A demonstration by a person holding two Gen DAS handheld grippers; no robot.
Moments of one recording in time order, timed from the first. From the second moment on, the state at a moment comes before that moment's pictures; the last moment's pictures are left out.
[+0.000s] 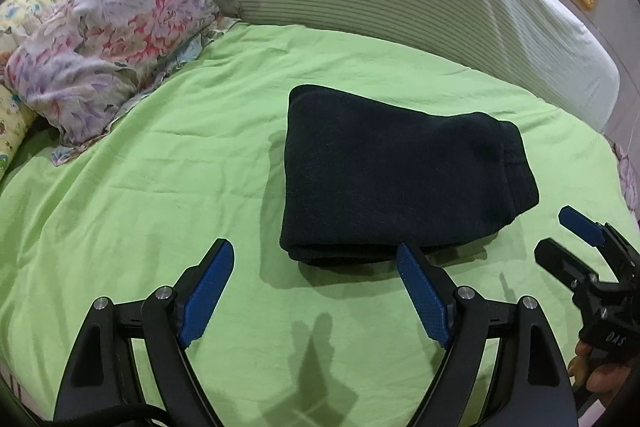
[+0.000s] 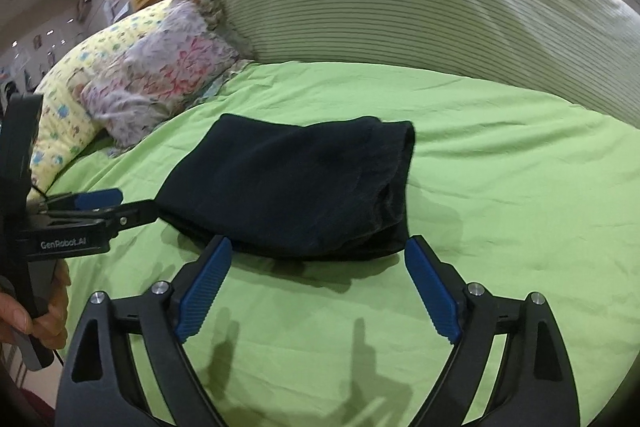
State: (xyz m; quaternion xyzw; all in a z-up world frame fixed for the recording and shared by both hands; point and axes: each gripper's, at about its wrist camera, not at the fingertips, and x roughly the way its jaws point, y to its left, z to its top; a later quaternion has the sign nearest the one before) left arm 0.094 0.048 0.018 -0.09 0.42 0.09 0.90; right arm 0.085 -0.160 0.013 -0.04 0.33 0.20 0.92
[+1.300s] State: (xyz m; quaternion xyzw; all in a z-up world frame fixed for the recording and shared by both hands) left arm 0.084 0.031 0.003 -0.03 0.41 0.14 0.90; right arm 0.086 -0.145 -0.010 -0.08 0.33 0.19 0.92
